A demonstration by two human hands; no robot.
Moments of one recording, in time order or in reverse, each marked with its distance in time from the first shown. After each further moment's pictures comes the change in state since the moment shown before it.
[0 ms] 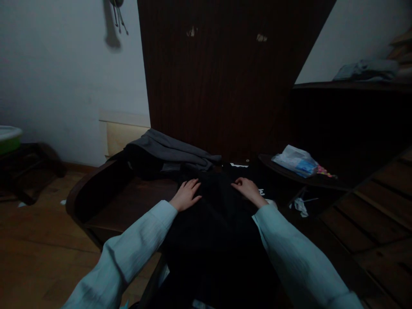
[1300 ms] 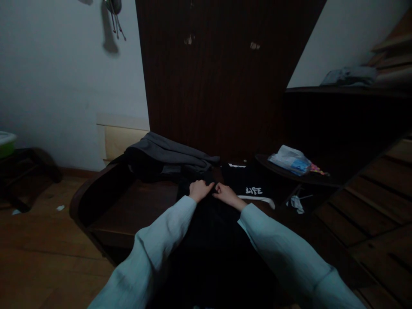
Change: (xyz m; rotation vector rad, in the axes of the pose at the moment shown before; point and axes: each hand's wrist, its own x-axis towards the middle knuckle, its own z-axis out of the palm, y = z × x) left_hand 0.055 0.047 -0.004 -0.111 -0.037 -0.504; right_hand -0.022 -0.065 0.022 0.098 -0.284 -0.164
